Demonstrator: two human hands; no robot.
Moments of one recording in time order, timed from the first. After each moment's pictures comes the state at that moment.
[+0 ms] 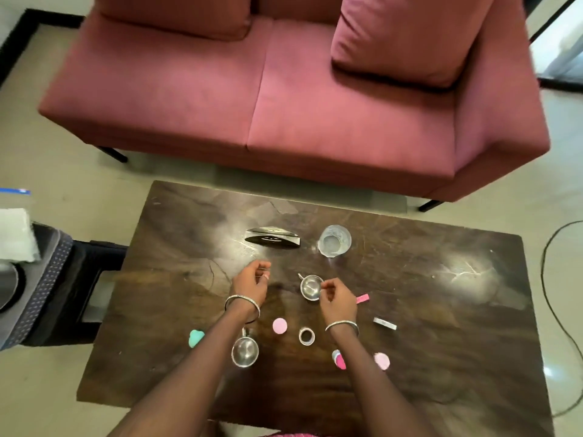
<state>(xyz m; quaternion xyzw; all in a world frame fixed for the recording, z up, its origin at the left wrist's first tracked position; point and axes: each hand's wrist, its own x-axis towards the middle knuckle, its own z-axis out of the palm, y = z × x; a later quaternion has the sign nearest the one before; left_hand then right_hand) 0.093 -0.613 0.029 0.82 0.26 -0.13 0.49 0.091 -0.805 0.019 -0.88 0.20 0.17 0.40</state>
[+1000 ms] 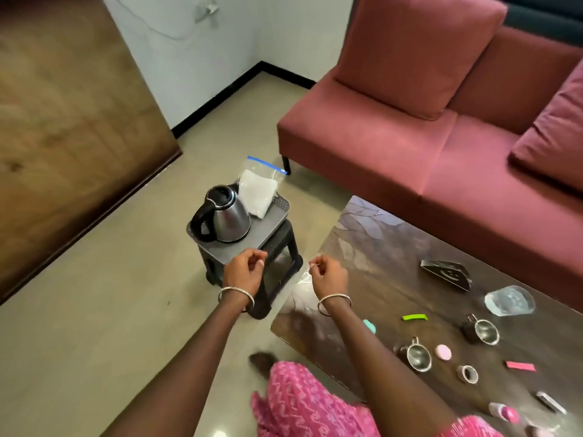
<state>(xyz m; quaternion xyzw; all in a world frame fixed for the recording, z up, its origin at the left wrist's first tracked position) -0.204 -0.188 0.146 0.79 0.40 0.12 0.45 -0.095 -0.340 0.121 -0.90 -0.10 0.18 0.39</state>
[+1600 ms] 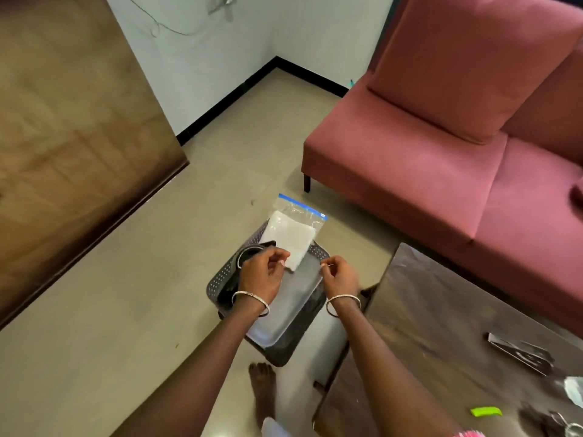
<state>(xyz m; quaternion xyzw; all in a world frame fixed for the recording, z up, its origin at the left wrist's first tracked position) -0.079 0.025 0.126 0.80 0.33 0.12 0.49 0.032 -0.111 0.074 -0.90 -0.05 0.19 0.38</state>
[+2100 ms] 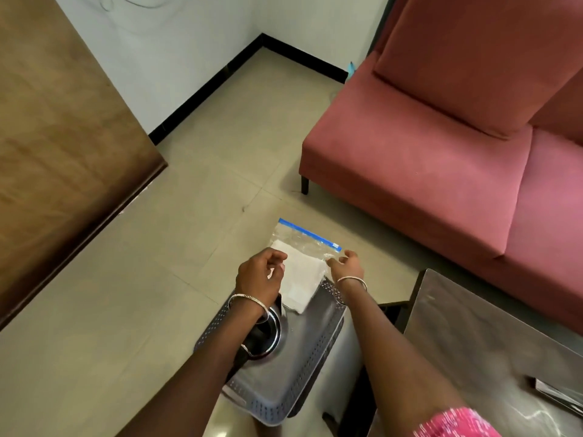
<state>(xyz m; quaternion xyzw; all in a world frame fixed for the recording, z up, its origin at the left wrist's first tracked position) 0.031 0.128 0.055 0.79 0.35 0.06 0.50 0.172 -0.012 -0.029 -0.86 0.14 0.28 0.41</state>
